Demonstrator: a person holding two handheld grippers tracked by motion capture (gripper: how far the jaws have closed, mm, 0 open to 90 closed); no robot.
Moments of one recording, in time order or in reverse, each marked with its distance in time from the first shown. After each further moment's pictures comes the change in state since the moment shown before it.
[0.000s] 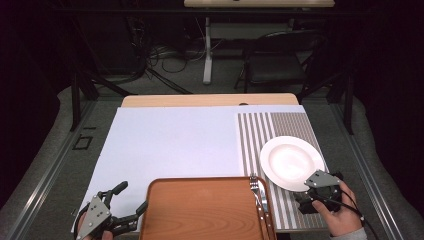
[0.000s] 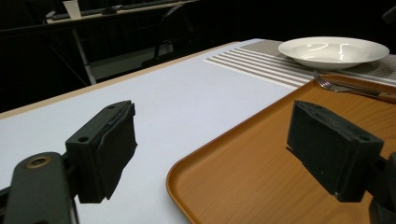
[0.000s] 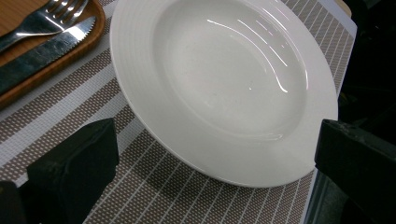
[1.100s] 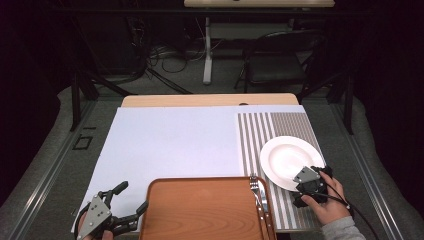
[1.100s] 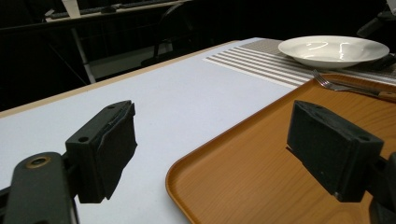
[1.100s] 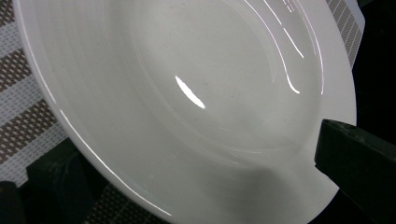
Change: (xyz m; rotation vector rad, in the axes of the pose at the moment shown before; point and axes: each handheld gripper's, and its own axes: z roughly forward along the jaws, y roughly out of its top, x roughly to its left) left arm 0.000 0.000 0.001 0.004 -0.002 0.000; right arm 0.001 -0.004 0.051 0.096 -0.068 -0.132
